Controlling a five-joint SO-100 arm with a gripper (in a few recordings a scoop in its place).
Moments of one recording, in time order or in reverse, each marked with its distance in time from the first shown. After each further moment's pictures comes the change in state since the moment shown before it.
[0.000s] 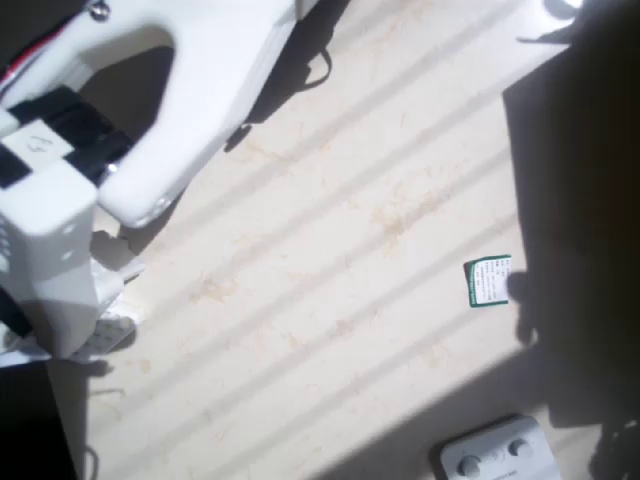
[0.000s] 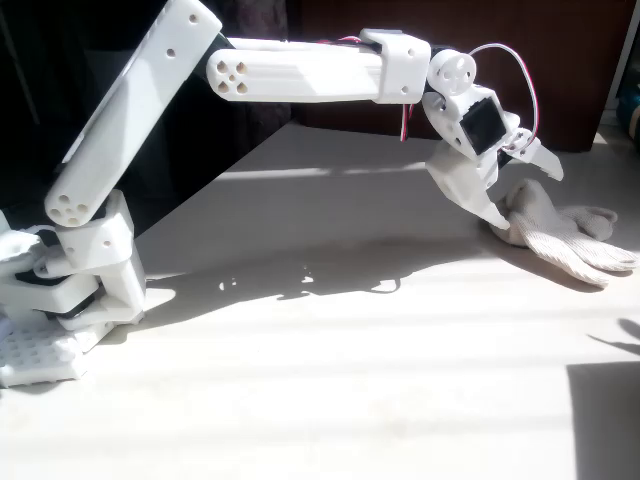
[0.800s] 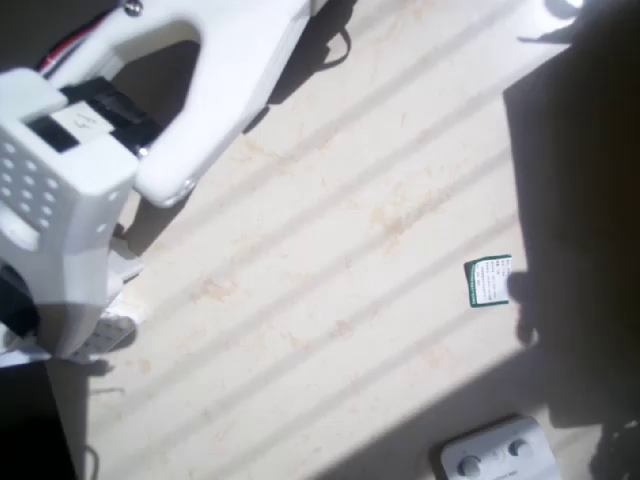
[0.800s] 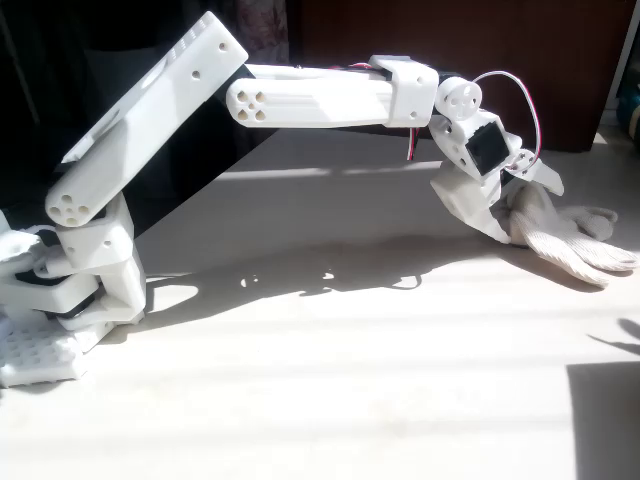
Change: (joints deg) arm -0.2 -7.2 -8.2 0.0 0.0
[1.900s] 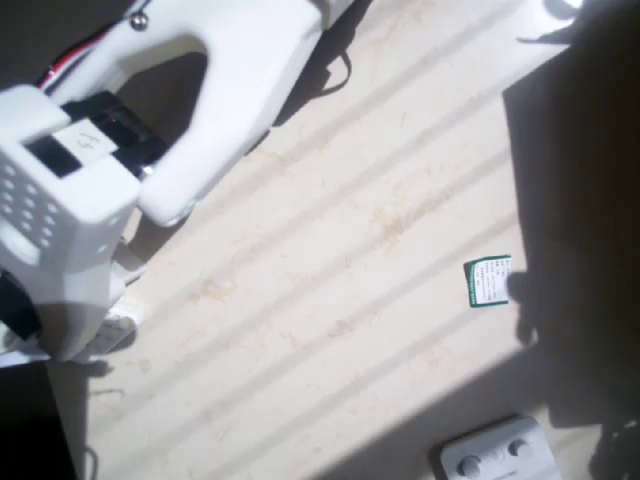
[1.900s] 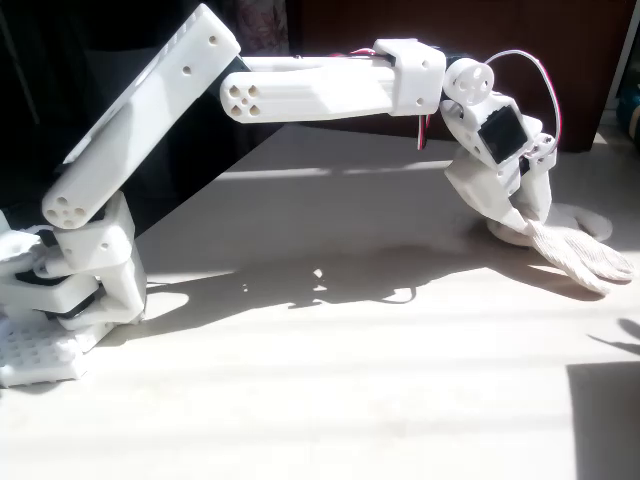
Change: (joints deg) arm 6.0 3.3 -0.9 0.6 -0.3
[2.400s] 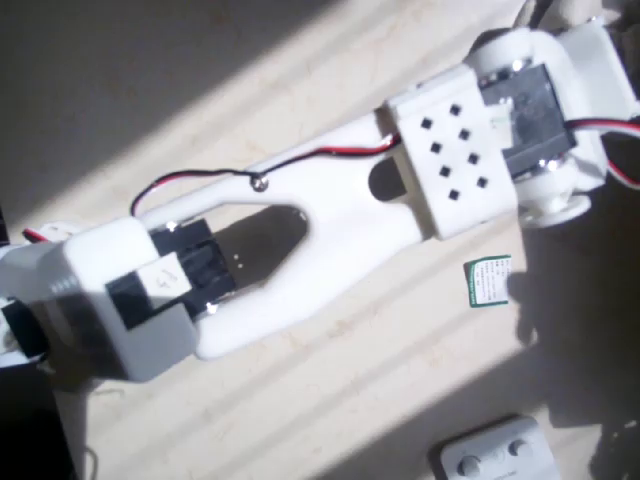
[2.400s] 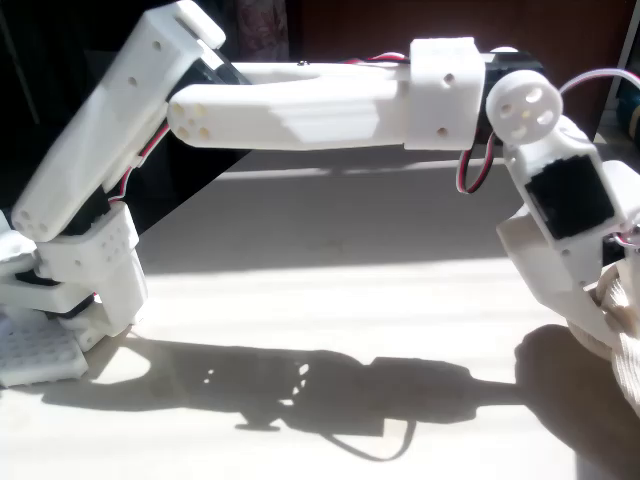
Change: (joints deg) arm 22.5 4.0 0.0 9.2 -0.6
